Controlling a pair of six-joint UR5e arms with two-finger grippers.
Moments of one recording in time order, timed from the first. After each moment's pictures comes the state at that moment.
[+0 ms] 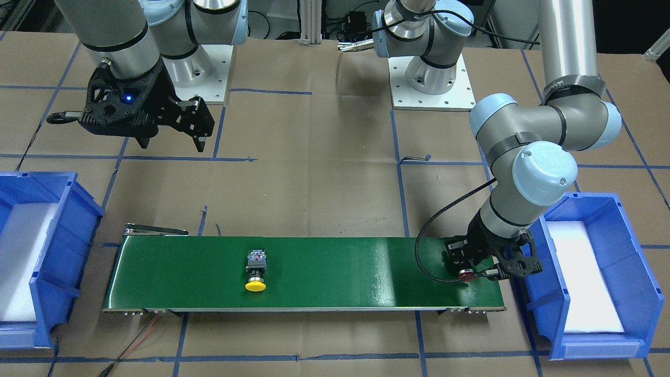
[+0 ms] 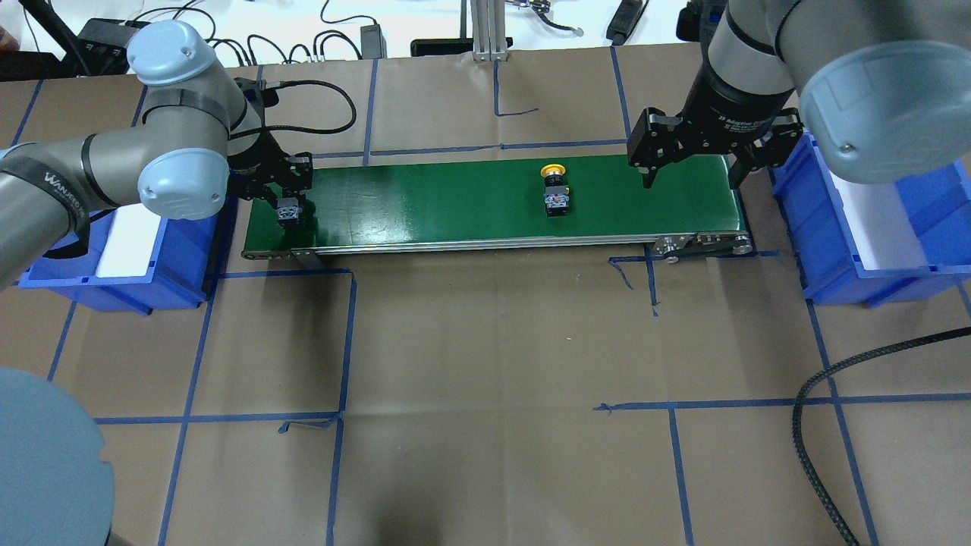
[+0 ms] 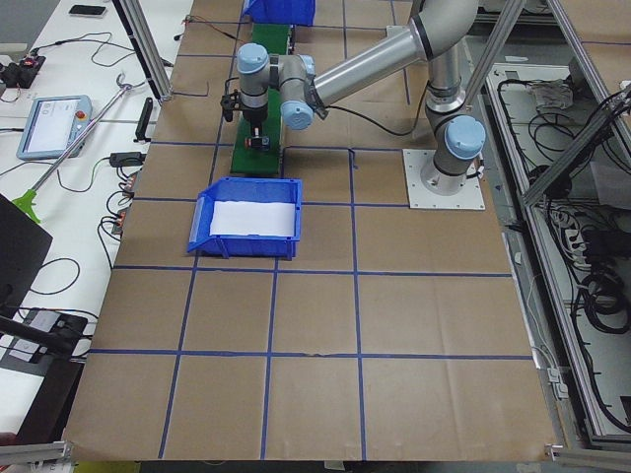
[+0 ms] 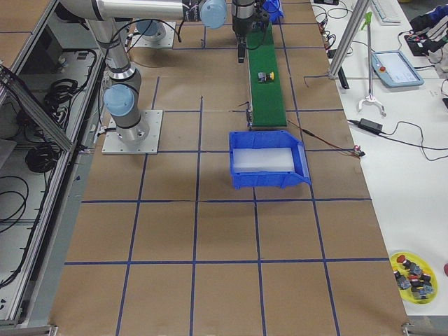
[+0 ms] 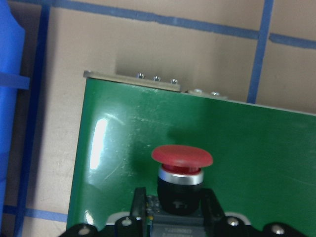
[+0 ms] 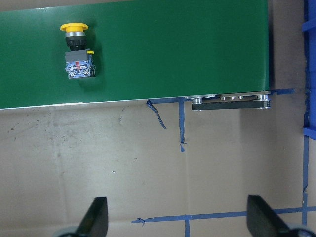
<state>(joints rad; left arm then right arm) -1.44 -1.95 -1.72 -0.96 1.57 -0.03 1.62 -1.56 1.63 -1.68 -1.56 0.11</state>
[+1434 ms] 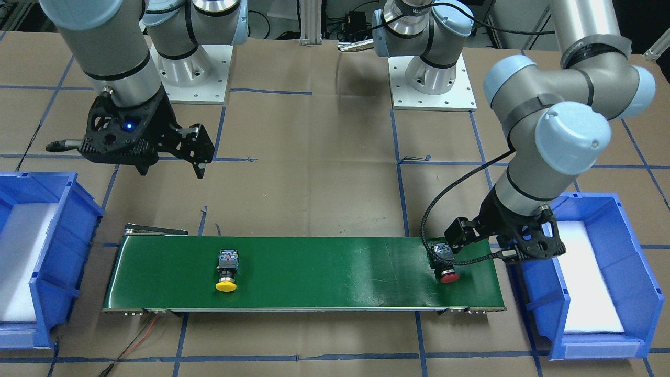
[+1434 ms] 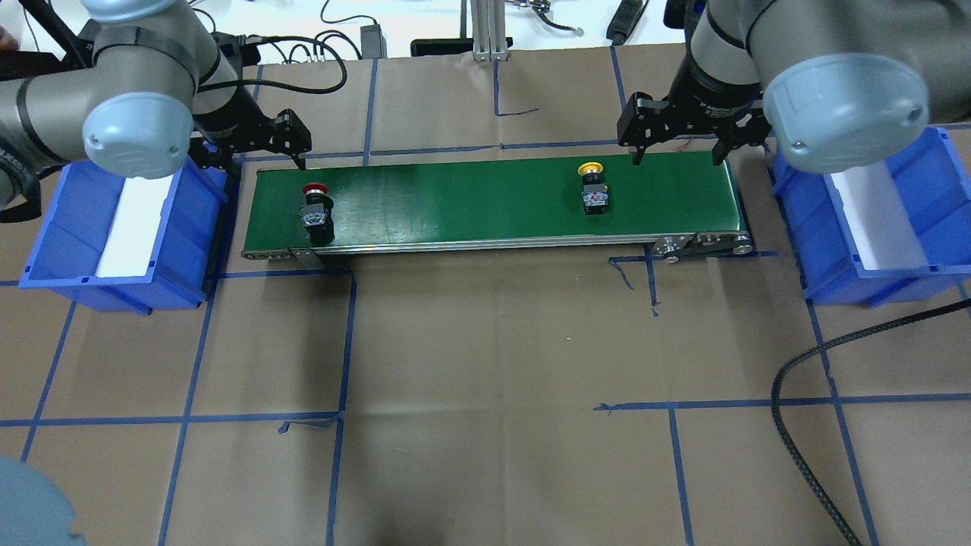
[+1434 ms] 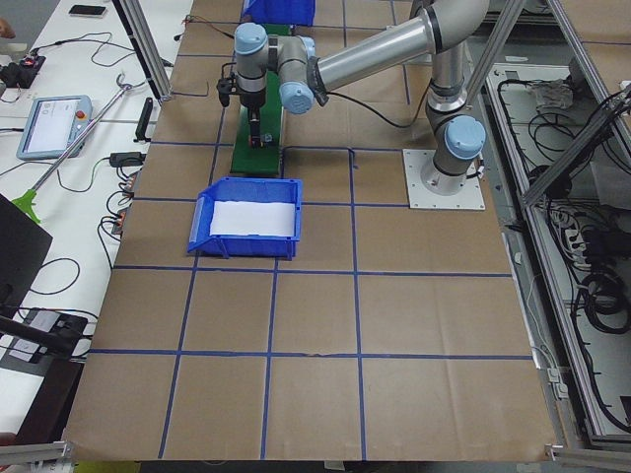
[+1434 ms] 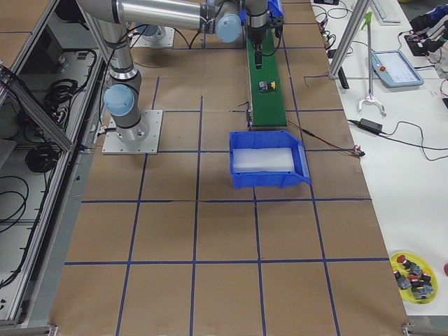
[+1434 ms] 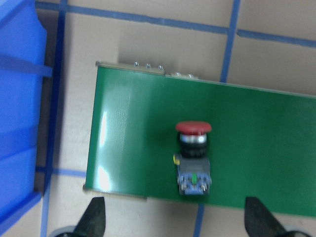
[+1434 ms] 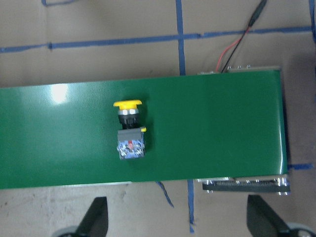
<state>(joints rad) -1.47 -1.81 -1.57 -1.32 1.57 -0.02 1.62 -1.40 1.63 -2.00 -1.57 0.10</state>
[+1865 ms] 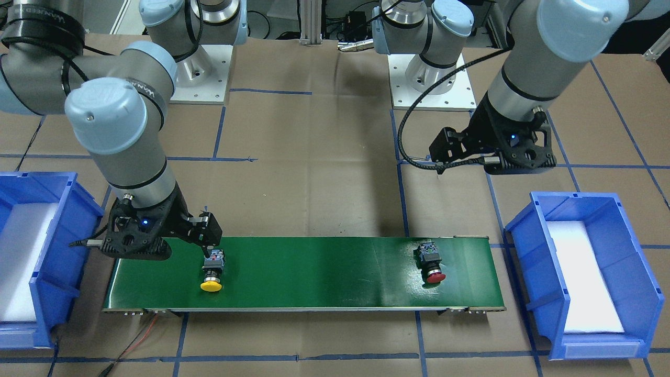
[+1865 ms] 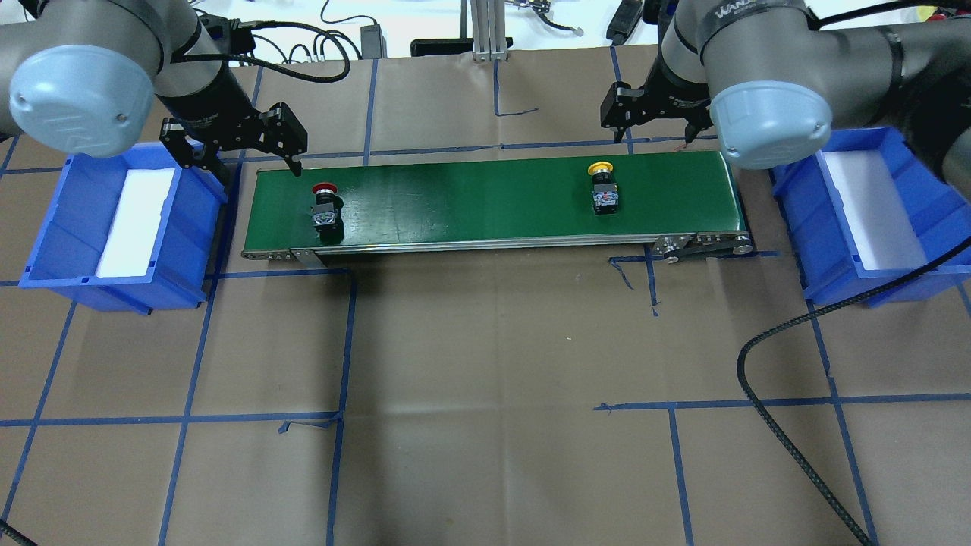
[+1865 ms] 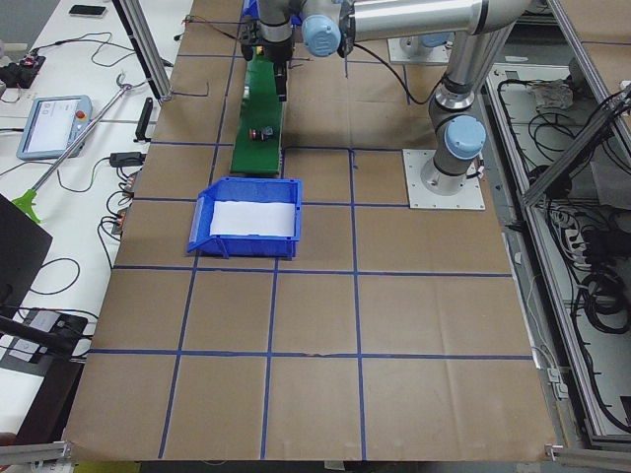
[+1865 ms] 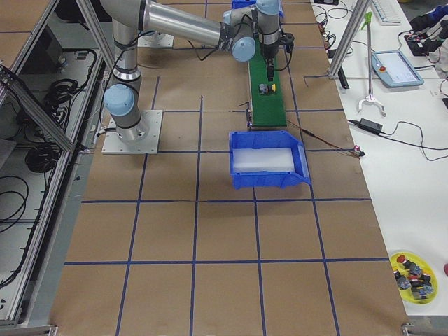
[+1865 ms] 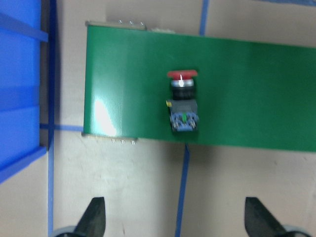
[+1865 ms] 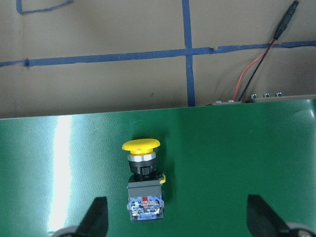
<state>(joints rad) -1.52 -1.64 -1.56 -1.55 1.57 0.00 1.61 -1.24 1.62 -2.14 -1.57 0.10</state>
